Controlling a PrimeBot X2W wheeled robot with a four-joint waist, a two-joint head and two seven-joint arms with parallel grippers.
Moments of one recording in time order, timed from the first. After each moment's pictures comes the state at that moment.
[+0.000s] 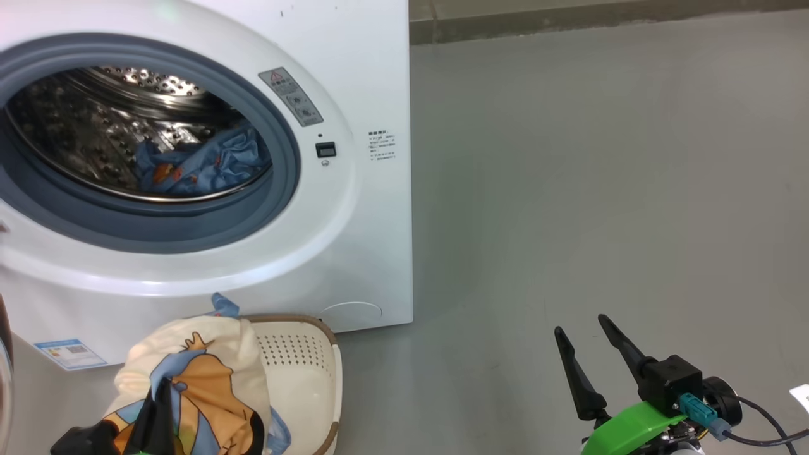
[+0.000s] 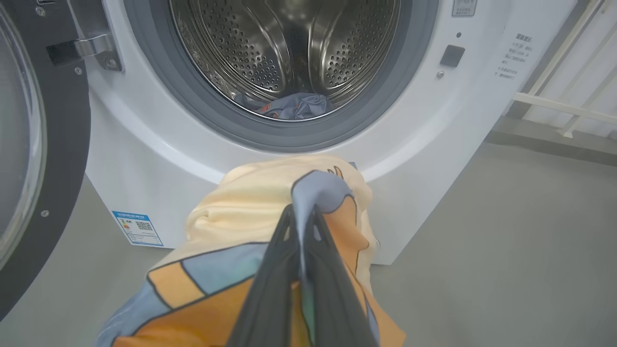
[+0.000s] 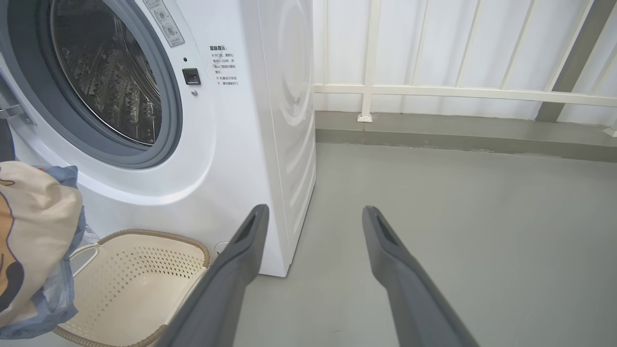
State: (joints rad) left arm -0.03 0.09 0.04 0.37 -0.33 -0.11 -0.25; right arm -0.10 -0.05 0.06 0.29 0.07 0.13 -0.26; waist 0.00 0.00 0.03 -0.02
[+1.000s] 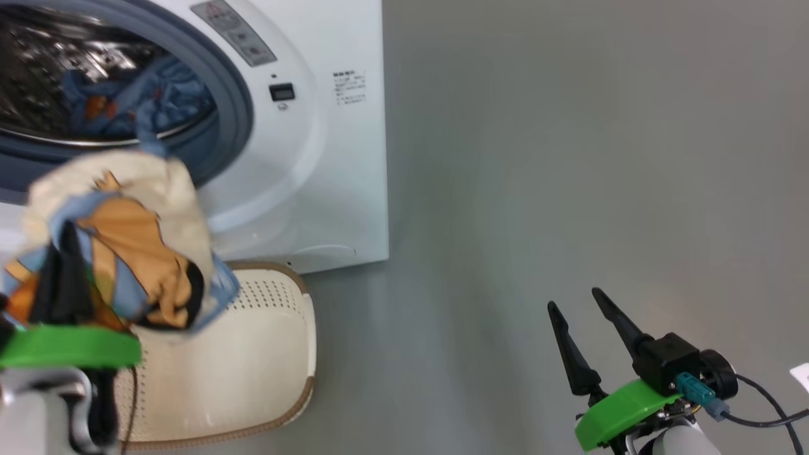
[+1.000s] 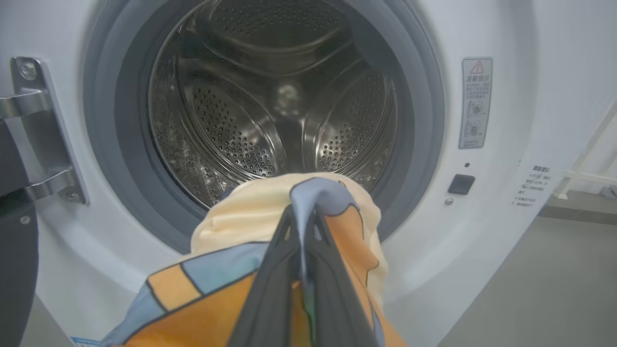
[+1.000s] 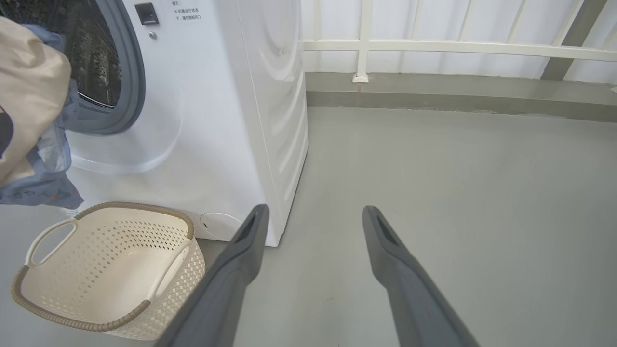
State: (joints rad) left arm -0.28 0.14 0.12 0.25 -0.34 -0.13 -0.25; right arm -0.14 -0.05 0.07 0.27 0.06 0.13 -0.26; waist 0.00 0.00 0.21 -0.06
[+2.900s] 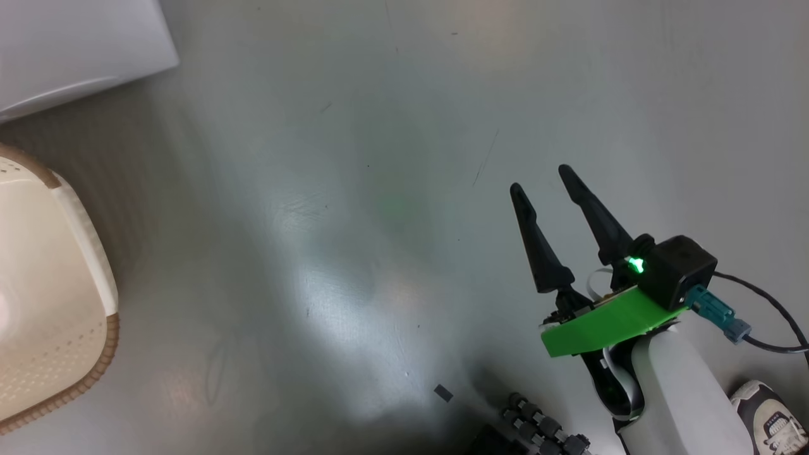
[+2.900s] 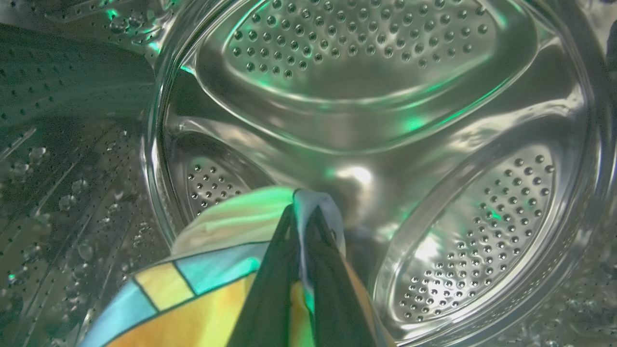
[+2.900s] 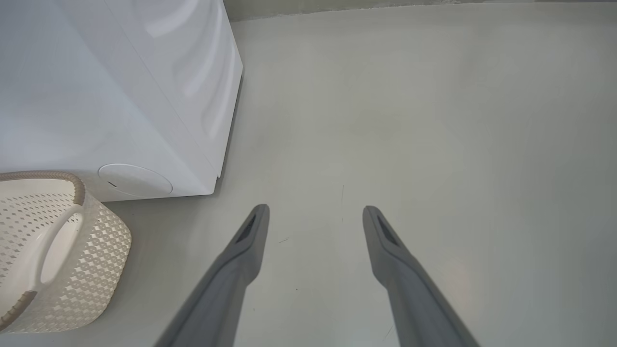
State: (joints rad) left arm -1.67 0.76 -0.10 0.83 -0.51 -0.06 -0.26; right arm -0.37 -0.05 0.19 0.13 0.24 0.13 -0.26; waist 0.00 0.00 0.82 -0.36
